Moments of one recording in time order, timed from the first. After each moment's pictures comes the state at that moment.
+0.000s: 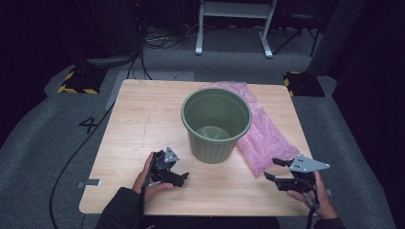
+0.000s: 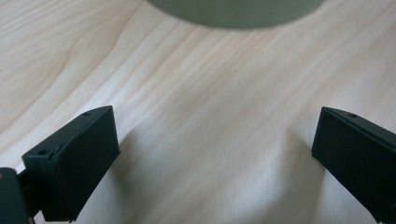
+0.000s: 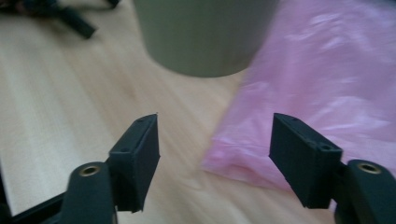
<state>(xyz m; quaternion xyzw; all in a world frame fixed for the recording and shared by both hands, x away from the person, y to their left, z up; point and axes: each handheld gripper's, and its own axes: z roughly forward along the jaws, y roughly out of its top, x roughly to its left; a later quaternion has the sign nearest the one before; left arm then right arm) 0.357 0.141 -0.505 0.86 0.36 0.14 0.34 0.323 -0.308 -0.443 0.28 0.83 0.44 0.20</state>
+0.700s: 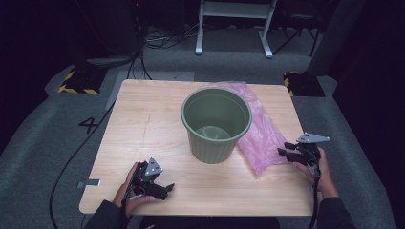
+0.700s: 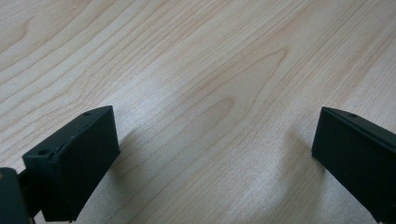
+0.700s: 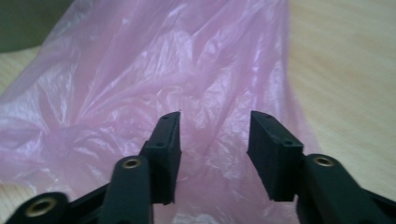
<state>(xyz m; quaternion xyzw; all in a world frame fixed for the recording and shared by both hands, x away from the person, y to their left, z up) 0.320 0.184 -0.505 0.86 0.36 0.14 0.34 0.417 -0.362 -0.481 0.40 0.82 0.37 0.19</state>
